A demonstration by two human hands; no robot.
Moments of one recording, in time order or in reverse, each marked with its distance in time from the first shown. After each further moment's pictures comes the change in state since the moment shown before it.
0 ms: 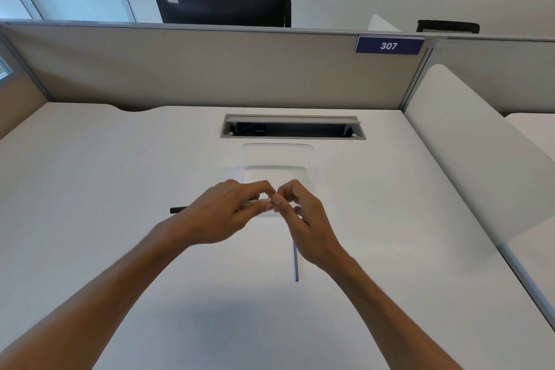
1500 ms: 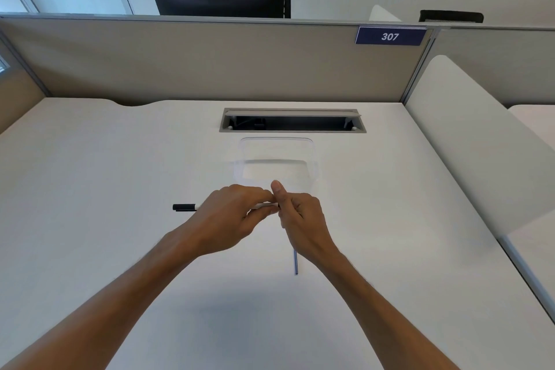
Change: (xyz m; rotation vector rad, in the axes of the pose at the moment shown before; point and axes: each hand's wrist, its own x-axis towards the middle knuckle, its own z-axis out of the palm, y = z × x) left_hand -0.005 0.006 0.022 0.039 0.086 -0.036; right_hand -0.001 0.005 0.011 -0.038 0.070 0.226
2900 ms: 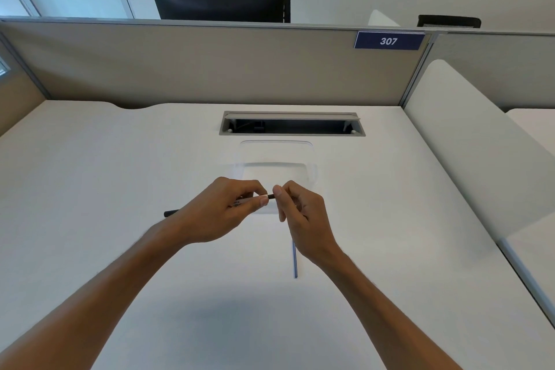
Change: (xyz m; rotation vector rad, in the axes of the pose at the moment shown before) left_hand 0.004 -0.005 -0.019 -0.215 -0.039 -0.053; right_hand 0.002 -0.005 -0.008 0.083 0.035 -0.214
